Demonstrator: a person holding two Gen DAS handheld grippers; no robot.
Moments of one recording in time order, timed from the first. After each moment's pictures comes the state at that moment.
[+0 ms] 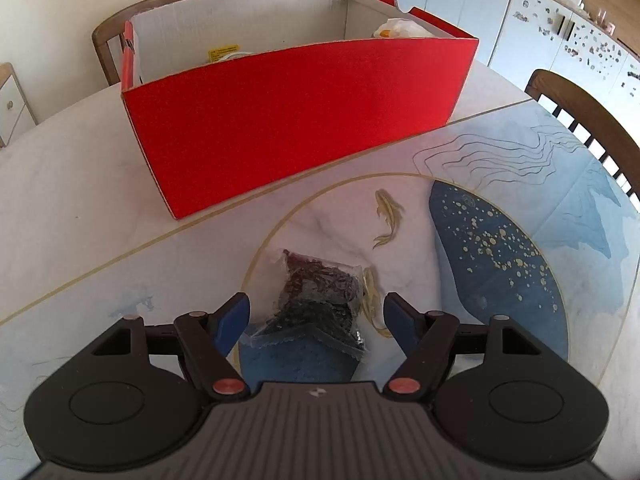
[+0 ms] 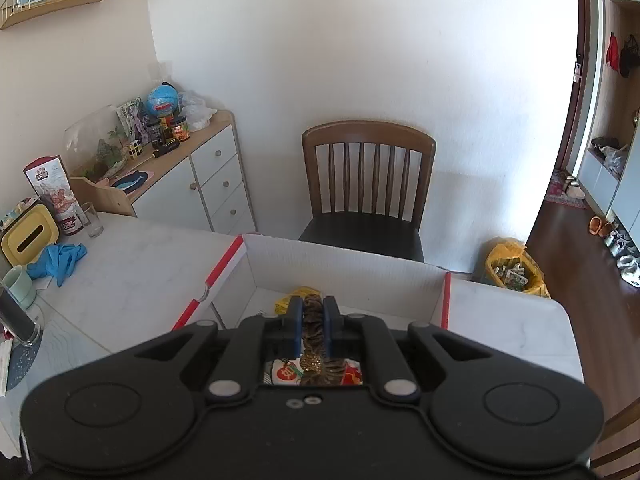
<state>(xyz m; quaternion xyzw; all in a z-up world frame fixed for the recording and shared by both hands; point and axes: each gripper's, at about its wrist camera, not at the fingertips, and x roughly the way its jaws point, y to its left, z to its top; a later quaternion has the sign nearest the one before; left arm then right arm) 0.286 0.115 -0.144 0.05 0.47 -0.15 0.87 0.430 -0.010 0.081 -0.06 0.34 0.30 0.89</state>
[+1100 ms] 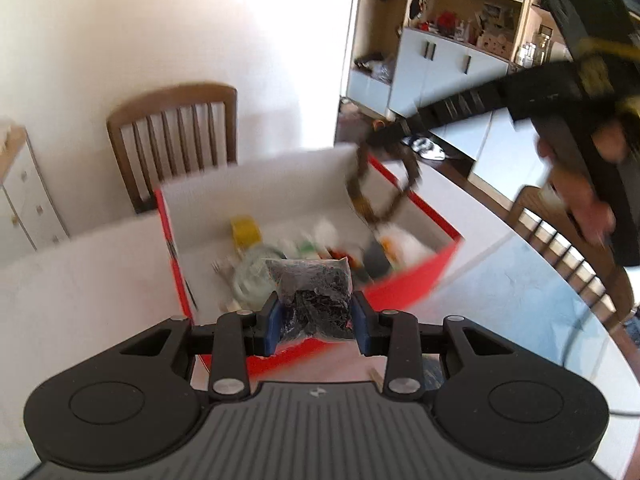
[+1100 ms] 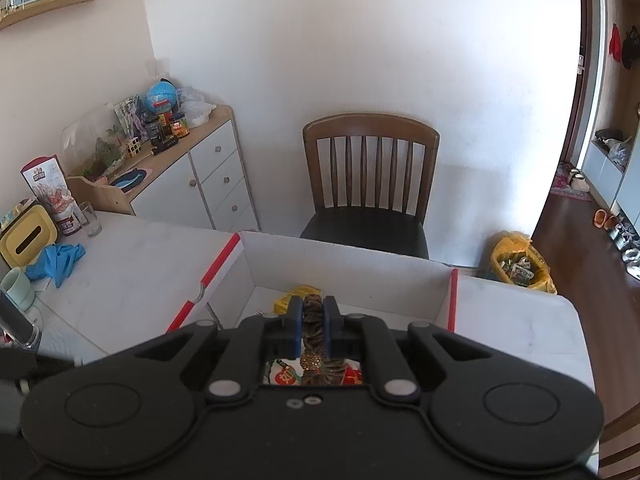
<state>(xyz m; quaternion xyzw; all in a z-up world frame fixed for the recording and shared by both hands) 0.339 0.126 -0.014 0.02 0.37 -0.15 0.92 0.443 -0.002 0.067 -0.06 0.35 0.30 0.88</state>
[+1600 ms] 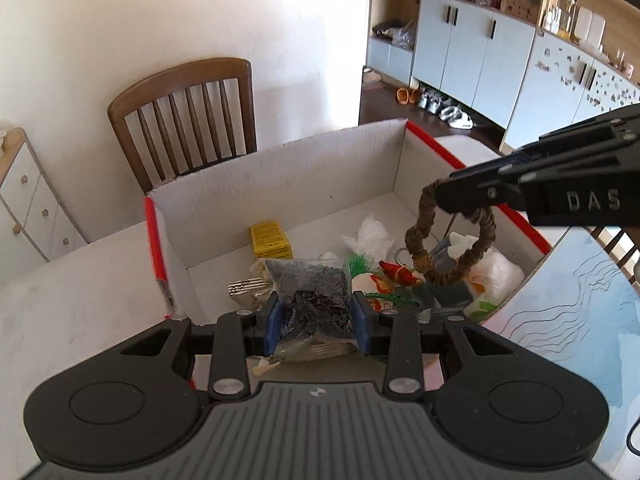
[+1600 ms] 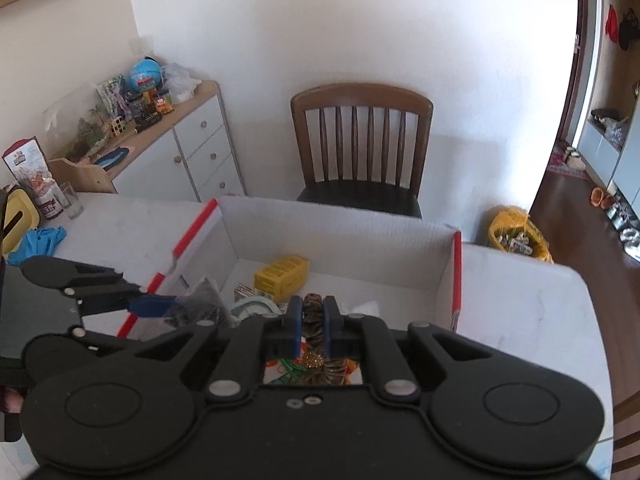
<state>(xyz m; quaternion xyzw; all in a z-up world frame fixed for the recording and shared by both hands) 0.426 0.113 -0.061 0.06 0.41 -0.12 0.90 0.459 0.001 0.023 -0.06 0.39 0.28 0.87</state>
